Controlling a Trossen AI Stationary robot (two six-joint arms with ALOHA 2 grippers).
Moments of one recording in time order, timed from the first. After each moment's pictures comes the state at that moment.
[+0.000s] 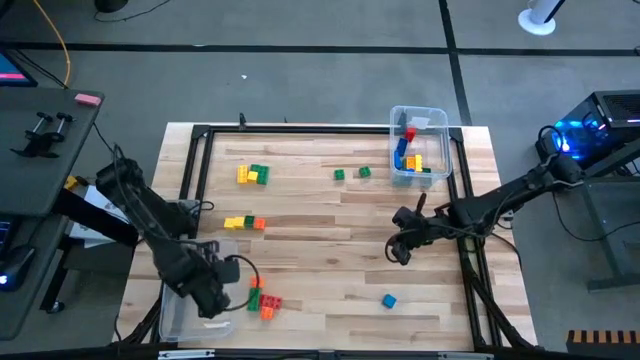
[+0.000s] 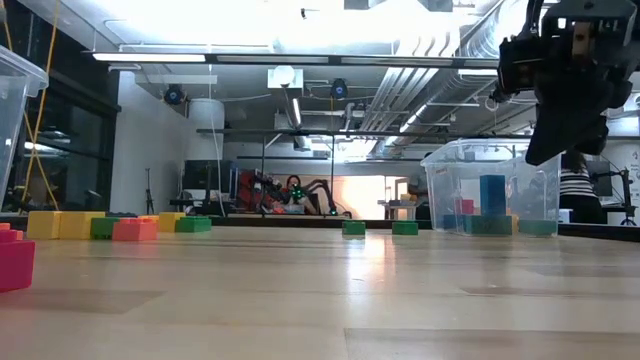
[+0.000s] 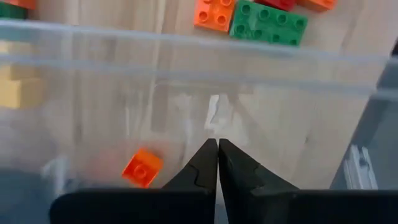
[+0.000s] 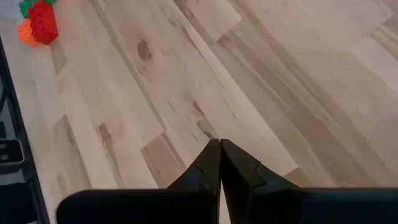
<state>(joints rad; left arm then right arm) -0.85 1.48 1.16 -1.21 -0.05 -1.03 0.36 1.09 0.58 -0.42 0.15 0.99</state>
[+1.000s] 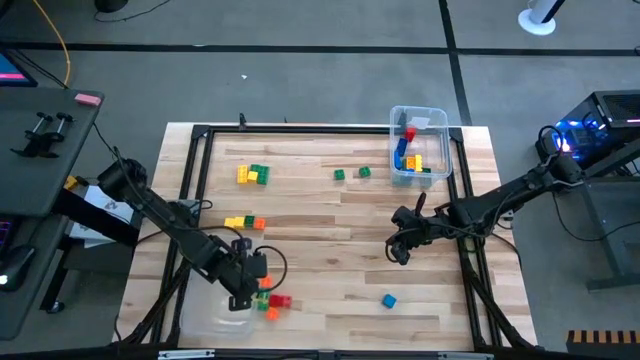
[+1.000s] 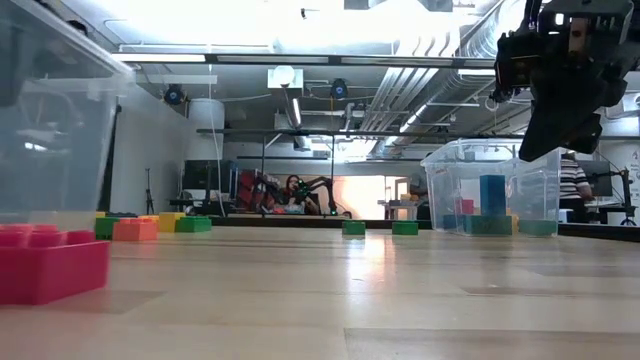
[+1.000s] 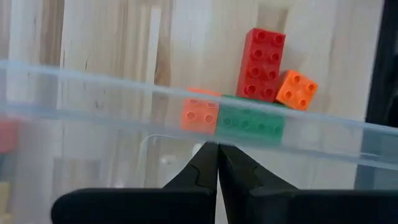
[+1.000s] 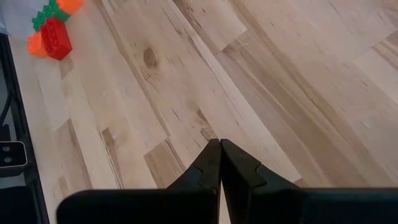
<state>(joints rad) -0.66 1.50 1.06 -0.83 -0.14 -0.76 0.36 1.09 0.58 -0.40 0.17 0.96</state>
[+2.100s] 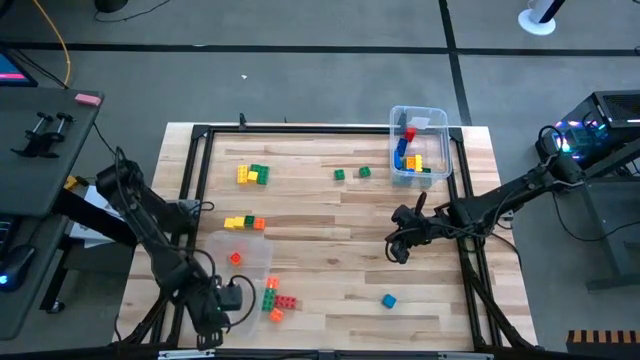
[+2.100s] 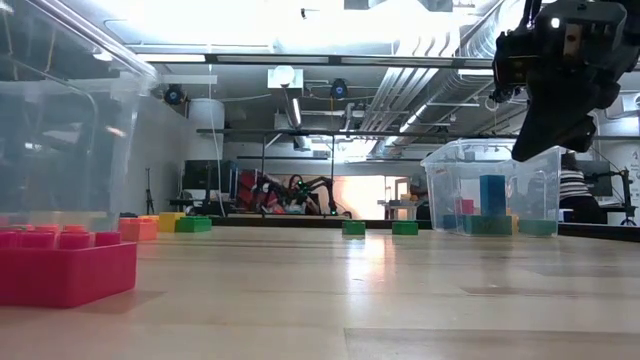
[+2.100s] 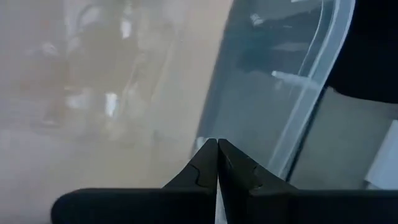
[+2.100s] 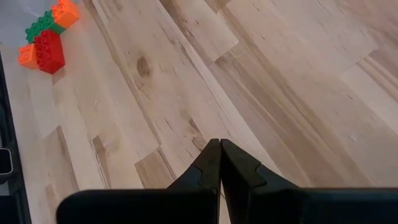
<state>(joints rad) -0.91 1.50 1.13 -0.75 0.16 -1.22 0.35 1.09 0.58 -0.40 0.21 0.93</state>
